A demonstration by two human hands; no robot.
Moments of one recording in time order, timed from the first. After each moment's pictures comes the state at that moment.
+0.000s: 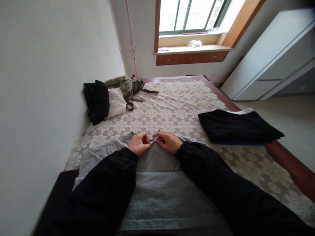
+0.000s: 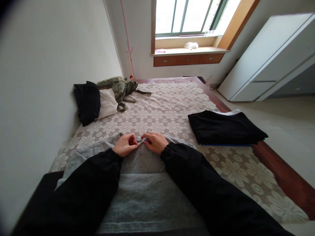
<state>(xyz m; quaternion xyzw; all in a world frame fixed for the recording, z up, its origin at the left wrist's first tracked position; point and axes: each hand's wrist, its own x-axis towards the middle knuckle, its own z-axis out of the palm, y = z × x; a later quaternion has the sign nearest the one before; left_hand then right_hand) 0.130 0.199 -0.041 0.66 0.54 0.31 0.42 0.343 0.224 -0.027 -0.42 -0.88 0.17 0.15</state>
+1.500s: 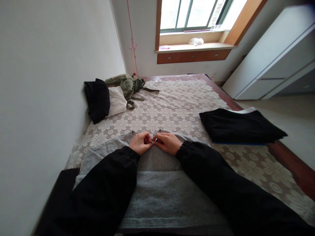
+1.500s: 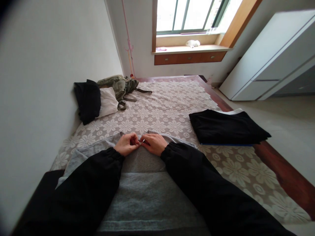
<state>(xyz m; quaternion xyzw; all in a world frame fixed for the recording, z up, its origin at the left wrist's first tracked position) 0.129 0.199 -0.046 0.68 0.51 0.33 0.41 0.339 0.219 -0.028 -0.37 -0.90 0.18 0.15</state>
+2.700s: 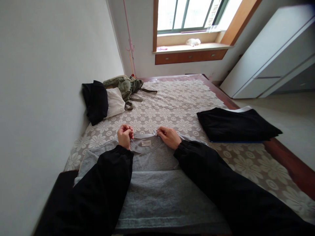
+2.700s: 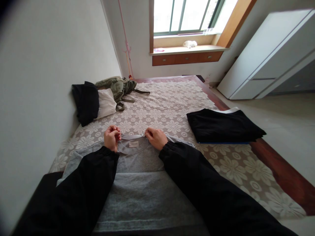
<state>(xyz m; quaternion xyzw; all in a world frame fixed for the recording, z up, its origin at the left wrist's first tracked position) 0.112 0.219 -0.046 0.28 0.46 0.68 0.49 0.344 0.234 -0.033 -0.54 -0.78 0.21 0.24</state>
